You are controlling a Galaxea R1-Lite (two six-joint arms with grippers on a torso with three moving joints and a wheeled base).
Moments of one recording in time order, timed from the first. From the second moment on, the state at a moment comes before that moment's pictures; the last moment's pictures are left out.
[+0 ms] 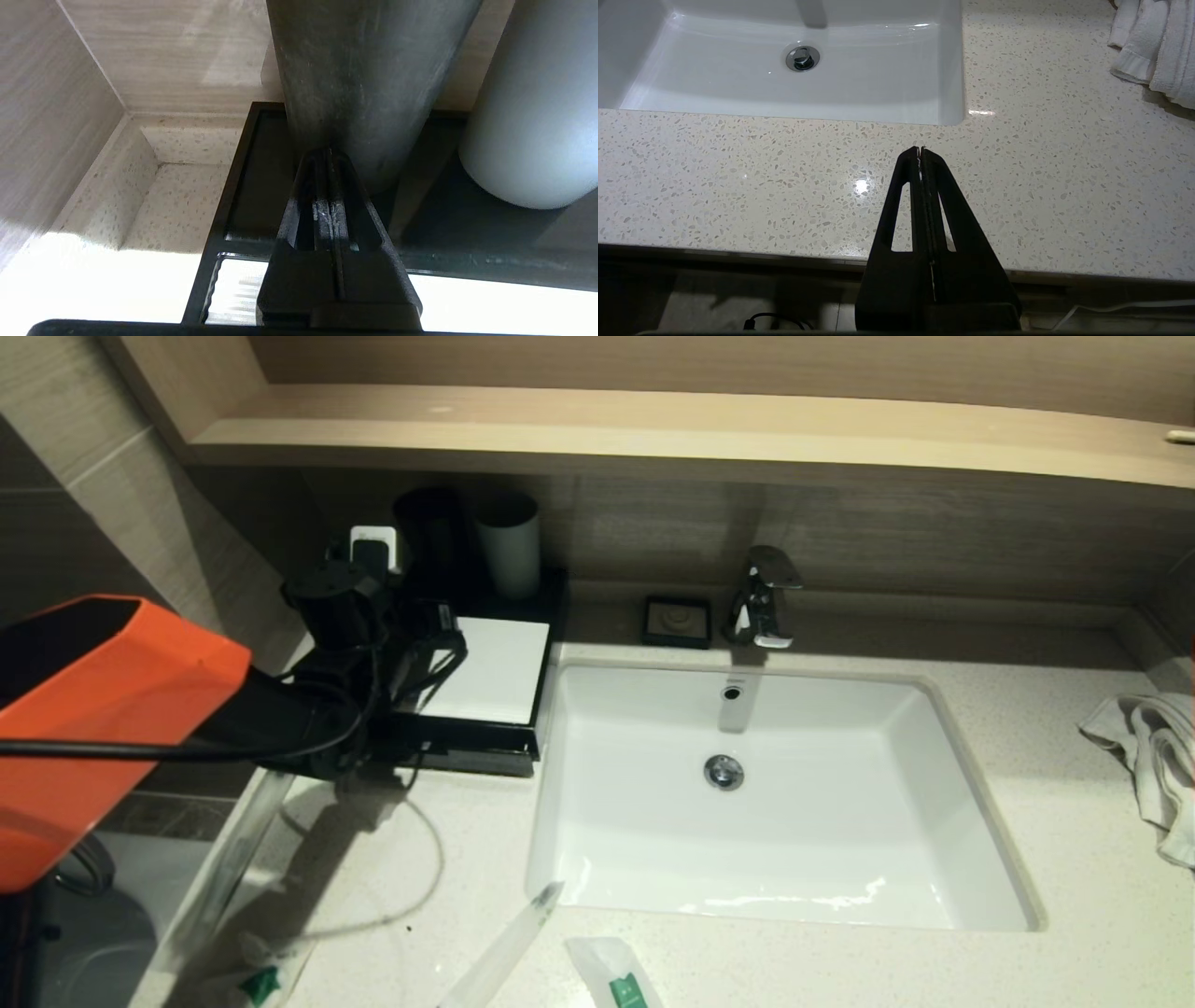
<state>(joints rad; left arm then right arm) -0.24 2.15 -1.28 -1.12 0.22 0.10 0.00 0.00 -0.01 0.03 0.00 0.00</state>
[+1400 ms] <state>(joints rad) -0.24 2.15 -1.27 -1.13 0.22 0.10 0.00 0.00 -0.01 0.03 0.00 0.00</state>
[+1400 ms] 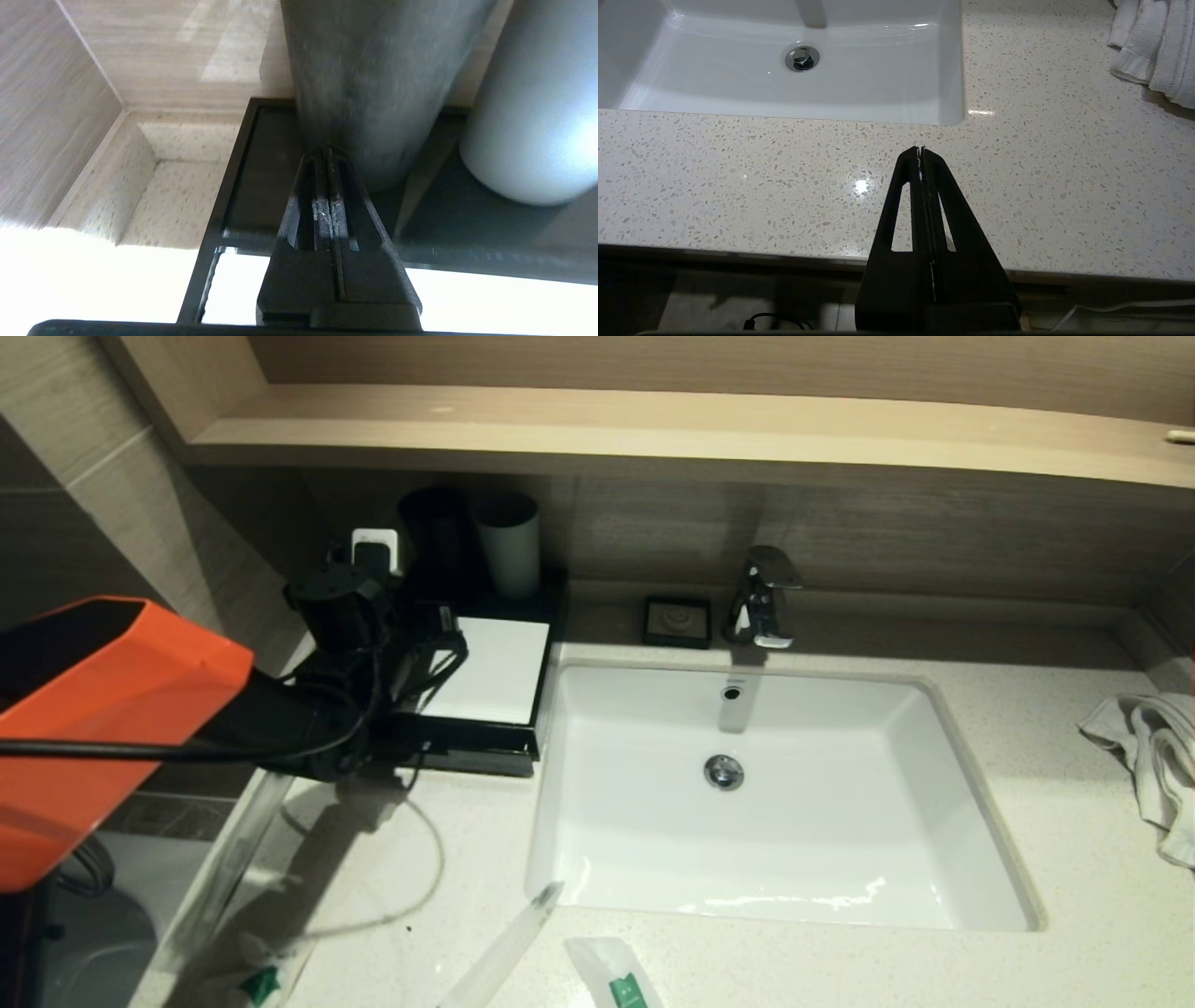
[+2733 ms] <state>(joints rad) -0.24 1.64 -0.65 -1.10 0.16 -0.02 0.00 0.00 -0.01 0.03 0.00 0.00</state>
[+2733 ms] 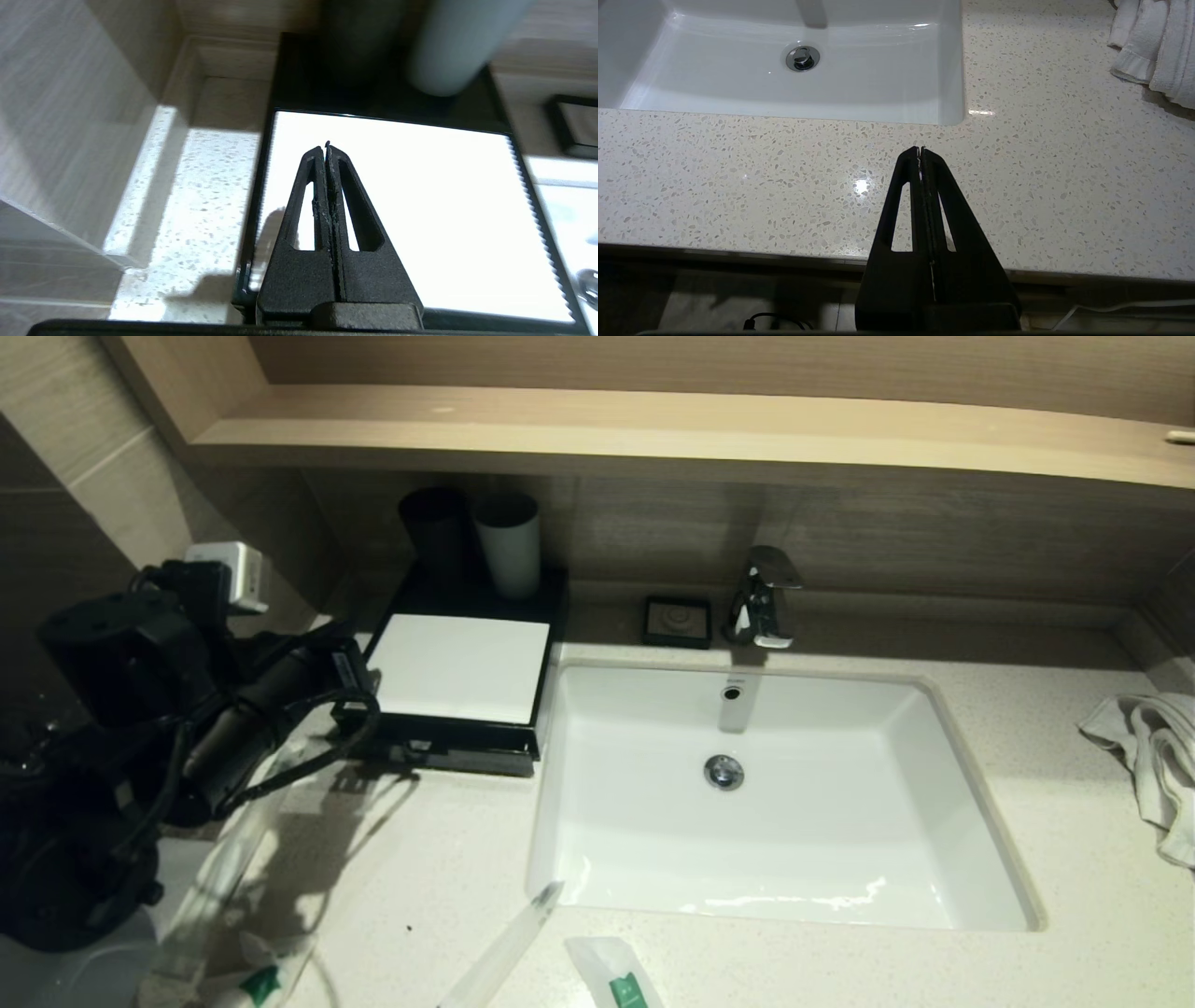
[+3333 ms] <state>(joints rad) -0.28 1.59 -0.52 -1.10 0.09 -0.06 0.00 0.00 -0.01 0.03 0.00 0.00</state>
